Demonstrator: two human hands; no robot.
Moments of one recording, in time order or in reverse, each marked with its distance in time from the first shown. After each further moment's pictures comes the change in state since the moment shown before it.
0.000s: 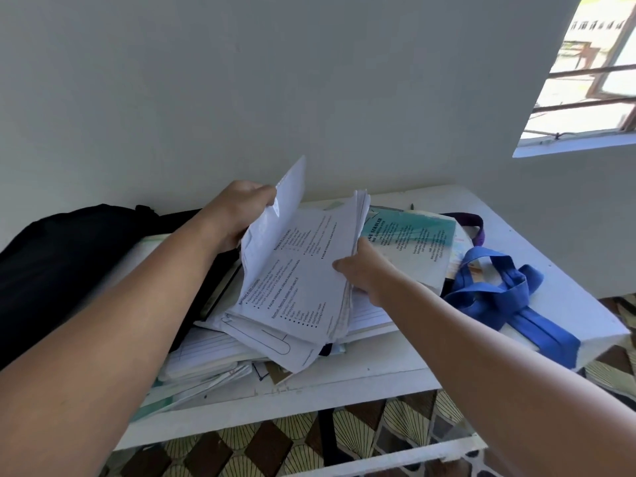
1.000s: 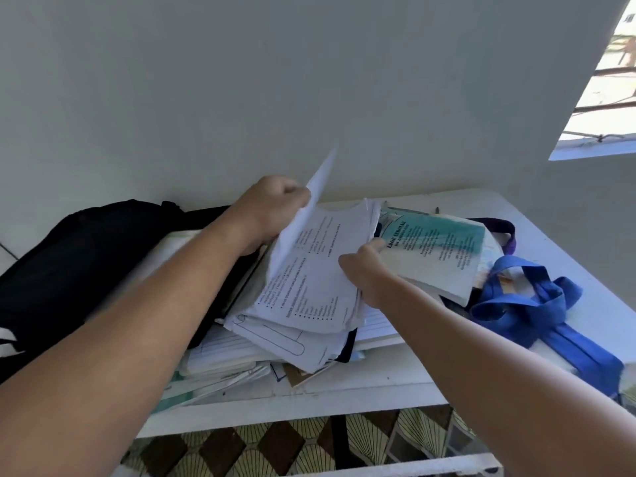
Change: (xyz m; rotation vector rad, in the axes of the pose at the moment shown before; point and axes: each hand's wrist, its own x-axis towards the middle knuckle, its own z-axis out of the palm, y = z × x) left_hand -0.007 0.003 0.004 0.208 0.030 0.200; right_hand 0.011 -0.014 0.034 0.013 0.031 -0.162
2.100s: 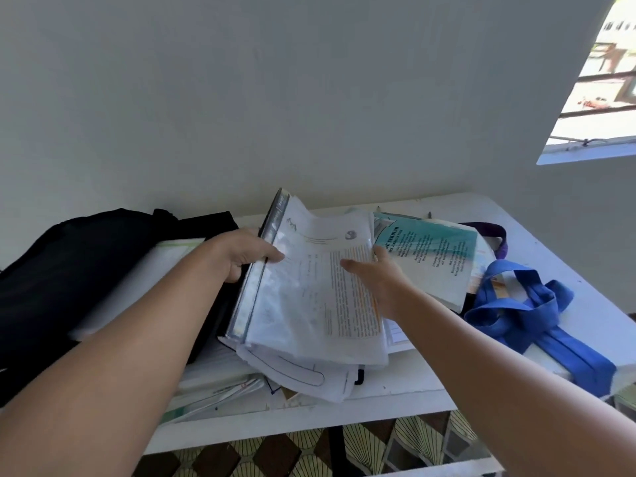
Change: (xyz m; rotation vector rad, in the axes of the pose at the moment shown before) left_hand 0.044 -0.091 0.004 -0.204 -0.192 -0.519; right_hand -0.005 0.017 -0.033 0.509 -0.104 0.123
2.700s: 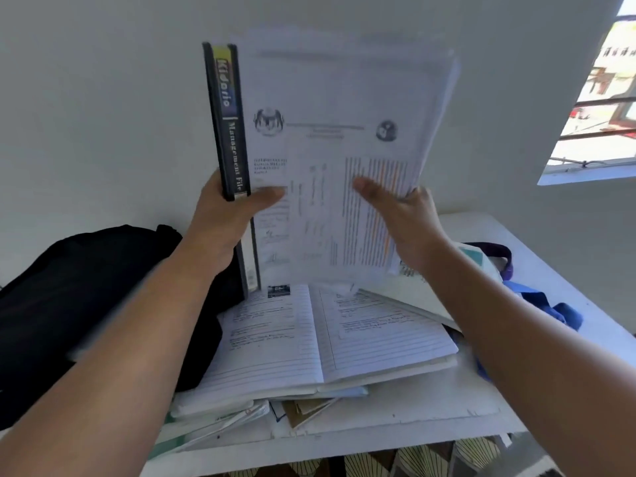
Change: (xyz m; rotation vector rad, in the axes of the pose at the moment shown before) left_hand -0.062 0.046 -0.019 -0.491 0.187 0.748; right_hand -0.024 -0.106 -0.012 0.081 -0.013 -0.742
